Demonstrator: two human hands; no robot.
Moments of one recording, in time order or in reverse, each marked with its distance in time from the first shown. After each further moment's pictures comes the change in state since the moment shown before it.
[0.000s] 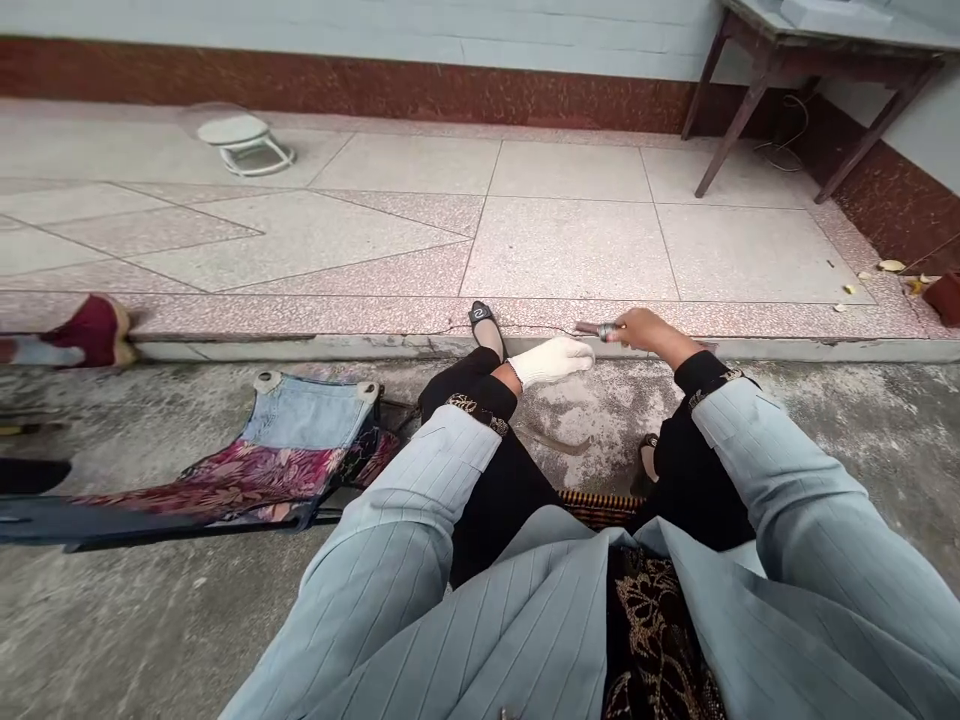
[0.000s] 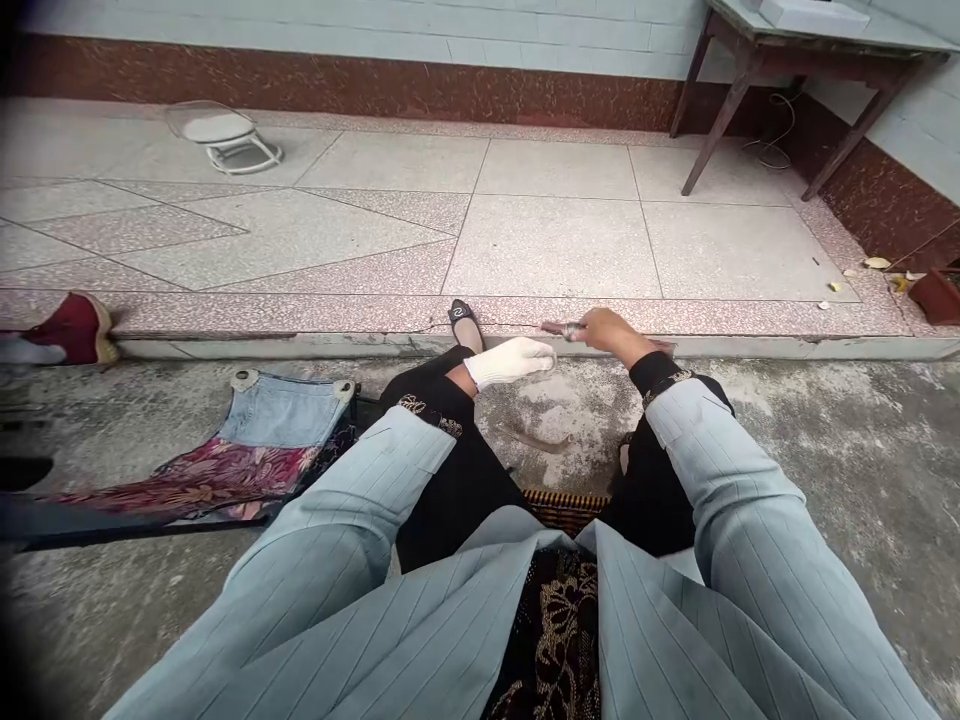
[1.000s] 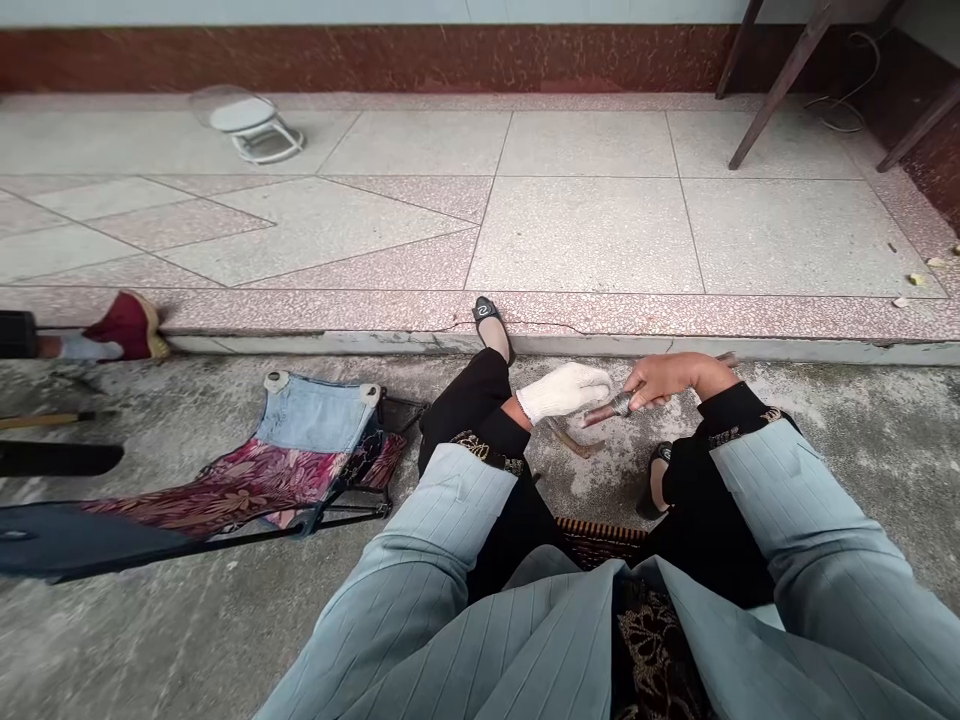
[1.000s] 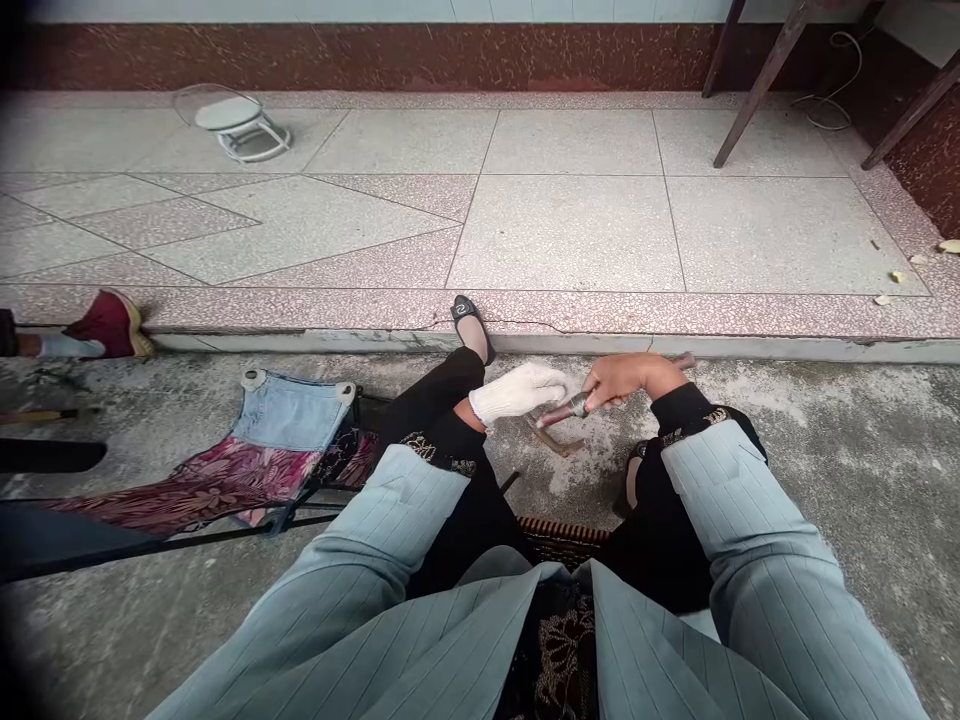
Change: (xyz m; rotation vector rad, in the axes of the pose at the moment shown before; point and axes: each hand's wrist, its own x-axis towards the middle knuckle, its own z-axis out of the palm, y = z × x) left_hand 0.005 -0.011 0.030 -0.132 0.013 -0.019; right_hand 0.007 0.041 0.011 0.096 -0.800 -0.235
